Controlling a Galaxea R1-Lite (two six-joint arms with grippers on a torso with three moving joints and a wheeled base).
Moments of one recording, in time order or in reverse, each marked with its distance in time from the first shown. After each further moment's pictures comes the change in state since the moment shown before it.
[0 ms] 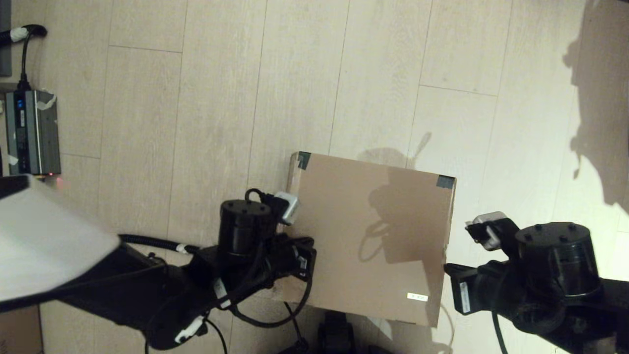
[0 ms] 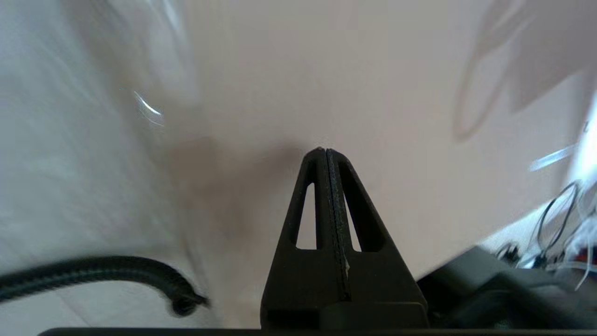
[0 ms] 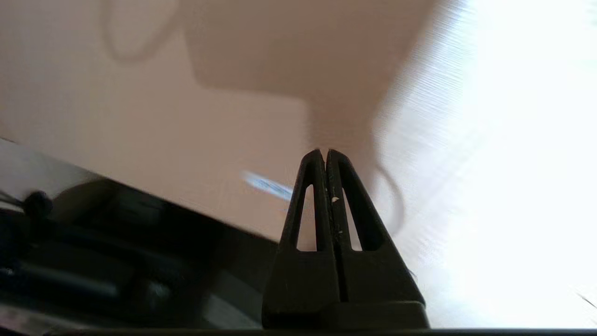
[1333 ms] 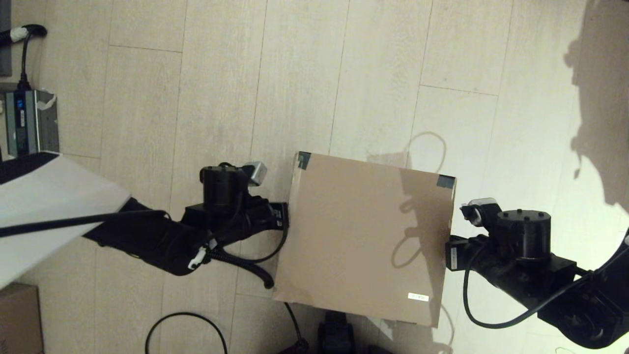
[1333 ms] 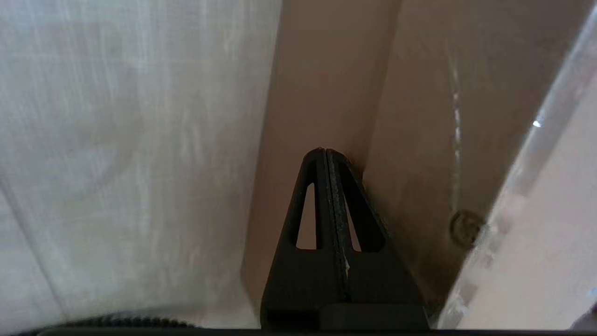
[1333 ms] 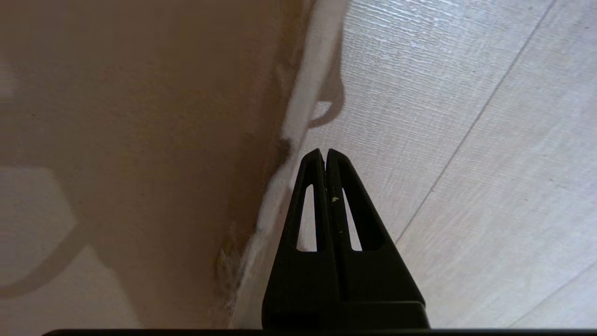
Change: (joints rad) left arm 0.246 0.150 -0.280 0.104 -0.193 -0.159; right arm -0.276 0.385 -0.045 -0.492 0.075 -0.126
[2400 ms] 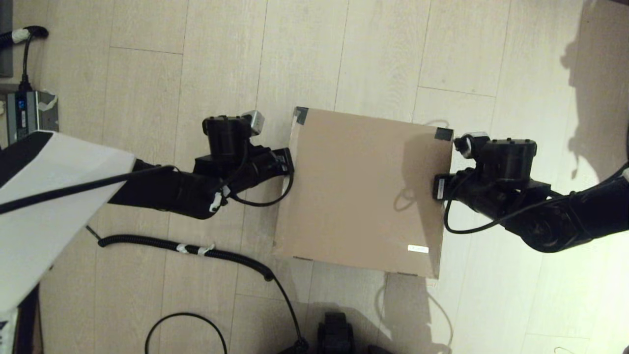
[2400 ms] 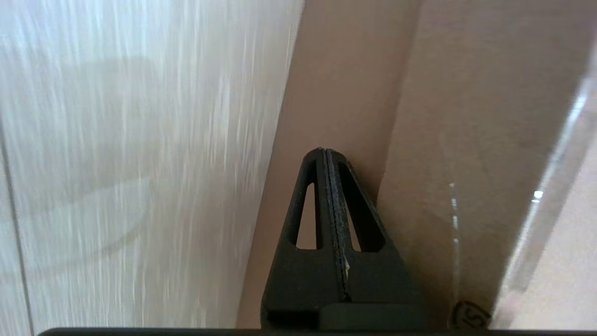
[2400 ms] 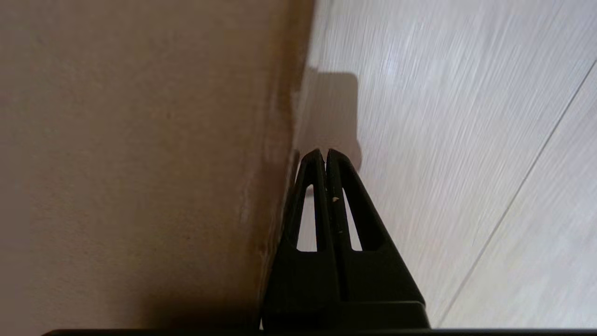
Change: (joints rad) left arm 0.014 0.099 -0.467 0.157 0.018 -0.077; right arm -0.052 0.070 -0.583 0.313 0.050 -0.001
